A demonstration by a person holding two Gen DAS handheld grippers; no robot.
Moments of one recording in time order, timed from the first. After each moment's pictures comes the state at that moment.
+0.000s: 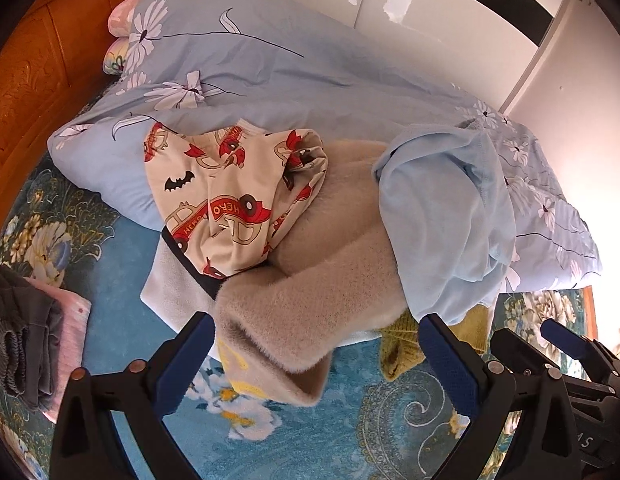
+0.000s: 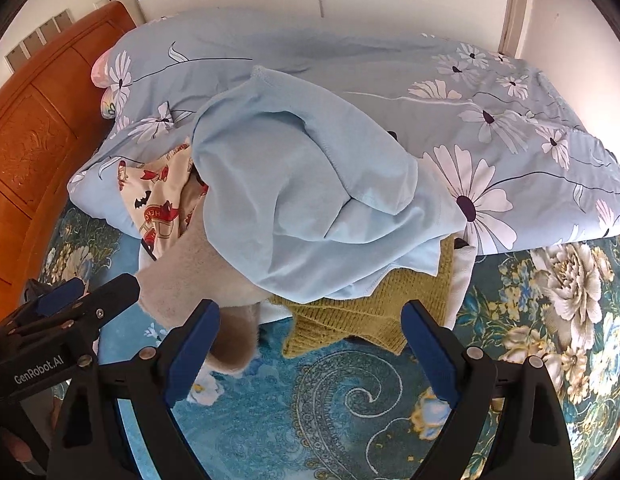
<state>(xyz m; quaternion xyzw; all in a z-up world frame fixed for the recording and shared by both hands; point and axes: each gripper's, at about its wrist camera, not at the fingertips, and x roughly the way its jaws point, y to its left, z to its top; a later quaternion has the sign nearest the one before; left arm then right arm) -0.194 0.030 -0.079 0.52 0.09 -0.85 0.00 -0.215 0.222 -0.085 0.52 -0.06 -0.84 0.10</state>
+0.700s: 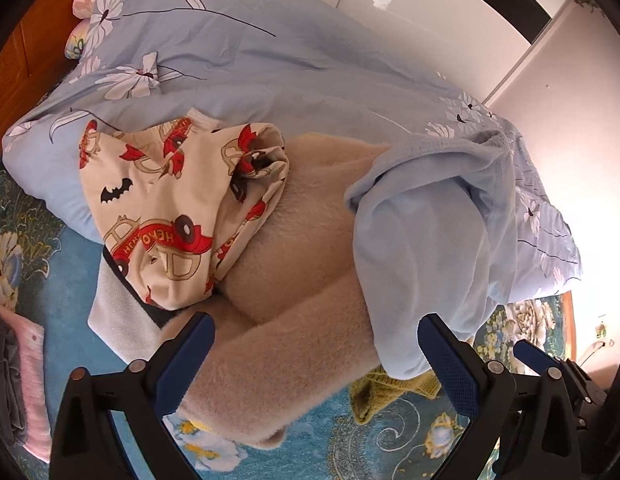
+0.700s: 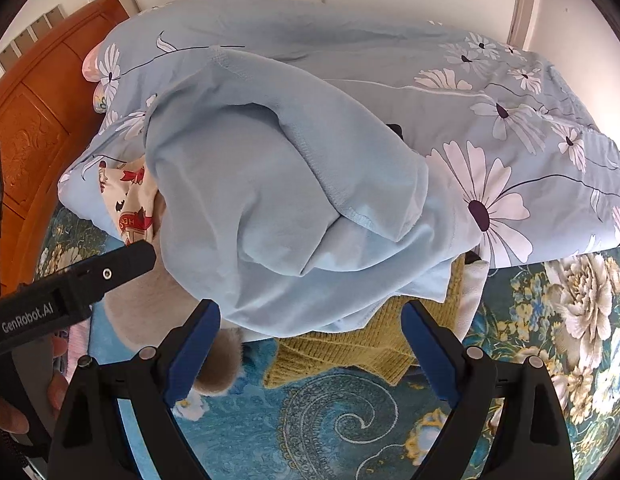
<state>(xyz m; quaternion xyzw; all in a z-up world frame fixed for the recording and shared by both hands) -0.262 0.046 -0.105 0.54 0.12 -0.83 -0.05 -0.255 0.232 -0.110 0.54 -0.06 -0.83 0.11</state>
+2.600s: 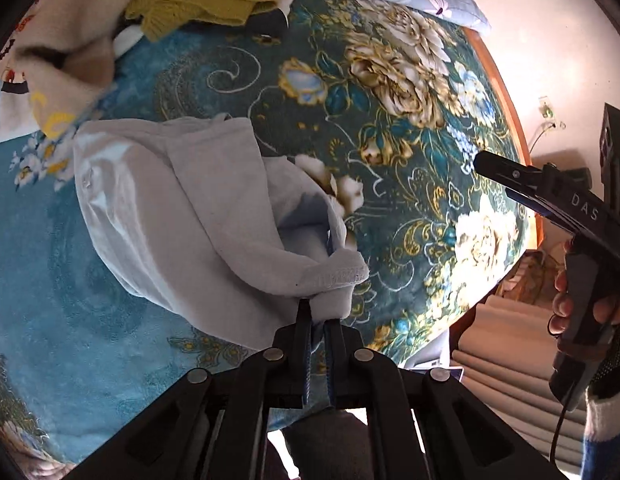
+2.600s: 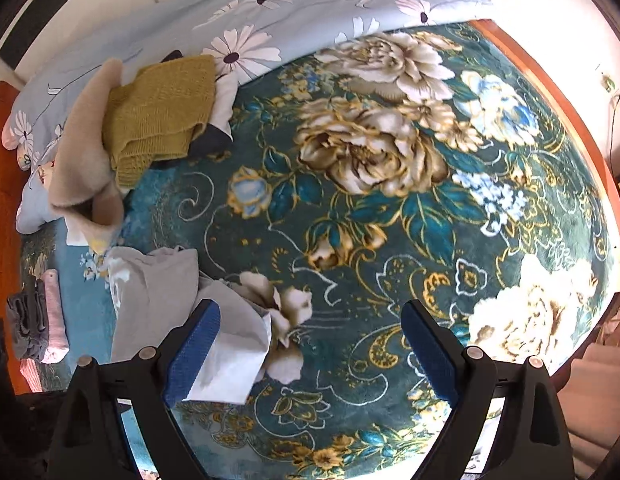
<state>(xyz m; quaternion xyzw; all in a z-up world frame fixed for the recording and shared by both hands) 0.084 0.200 -0.115 0.72 0.00 -0.65 -0.24 0.071 0.442 -0.139 0.61 -0.20 -0.77 -0.06</state>
